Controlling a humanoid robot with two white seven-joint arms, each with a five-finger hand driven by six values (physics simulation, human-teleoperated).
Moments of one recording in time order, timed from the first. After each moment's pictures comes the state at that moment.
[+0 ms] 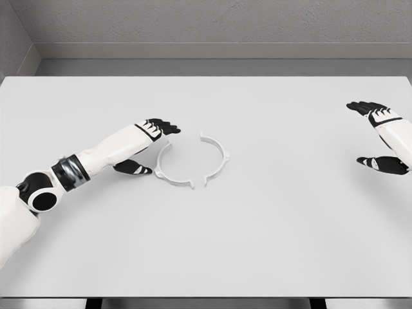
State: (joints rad) left arm -0.41 0.54 -0.55 -1.31 -0.51 -0.61 -0.10; right arm -0.01 -0.44 -0.32 -1.60 0.48 -0.61 0.42
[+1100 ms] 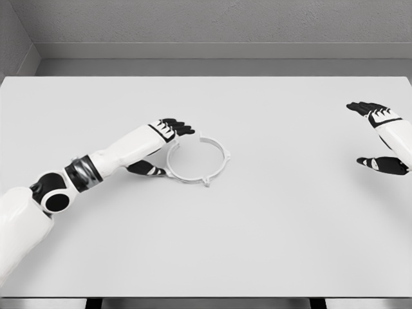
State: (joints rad) left arm -0.41 0.49 -0.55 -1.33 -0.52 -0.61 -0.10; right arm 0.00 -0.44 -0.32 -1.60 0.48 -0.61 0.42
